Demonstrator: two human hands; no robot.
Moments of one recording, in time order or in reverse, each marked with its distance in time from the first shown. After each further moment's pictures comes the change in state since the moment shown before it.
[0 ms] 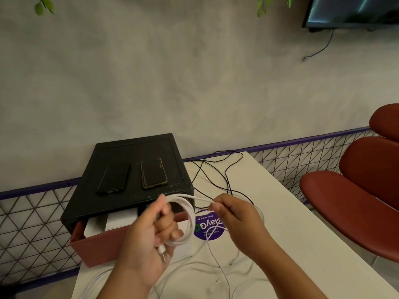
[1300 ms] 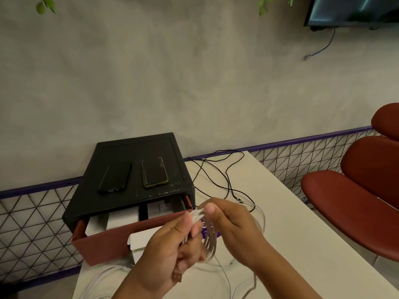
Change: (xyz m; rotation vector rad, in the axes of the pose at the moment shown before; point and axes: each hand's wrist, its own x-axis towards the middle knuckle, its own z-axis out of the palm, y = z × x) left_hand -0.001 -0.021 -0.017 0.401 -0.442 0.000; right_hand -0.008 -0.011 0.011 0.205 -0.050 -0.183
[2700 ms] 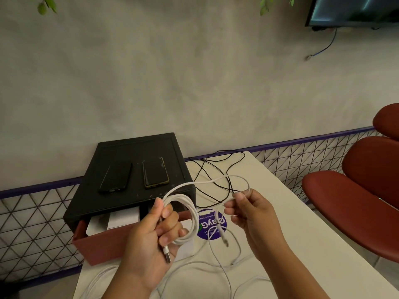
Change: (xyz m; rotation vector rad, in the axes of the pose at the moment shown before) left_hand 0.006 0.015 -0.006 -0.482 0.359 0.005; right_hand 0.006 0.020 -0.021 0.540 0.418 0.455
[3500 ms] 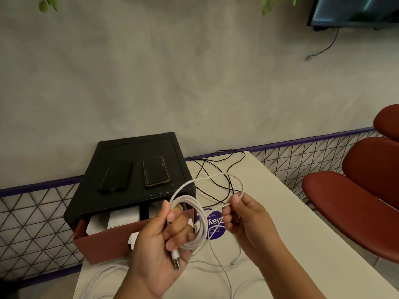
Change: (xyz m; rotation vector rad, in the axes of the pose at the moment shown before) left_hand 0.009 -0.014 -0.019 -0.111 -0.308 -0.010; right_hand -0.008 0.000 0.009 0.183 -0.137 0.116
